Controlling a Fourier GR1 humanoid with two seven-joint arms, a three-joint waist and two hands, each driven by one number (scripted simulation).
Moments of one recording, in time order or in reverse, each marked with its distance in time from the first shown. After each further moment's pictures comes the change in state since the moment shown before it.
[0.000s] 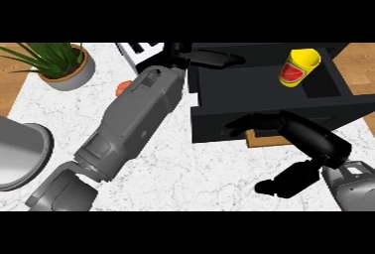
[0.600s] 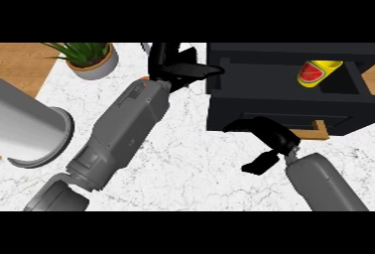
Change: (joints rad) left arm 0.143 0.029 0.033 -0.076 0.025 -0.089 -0.072; right arm -0.063 0.063 0.133 0.534 0.401 -0.197 -0.246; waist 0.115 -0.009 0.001
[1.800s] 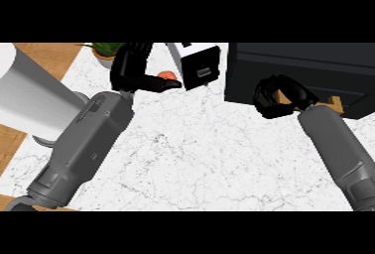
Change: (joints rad) left arm 0.226 0.159 -0.016 -0.234 0.015 -0.170 0.074; right arm -0.397 -0.008 -0.283 0.690 -0.067 -0.084 -0.338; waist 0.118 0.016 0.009
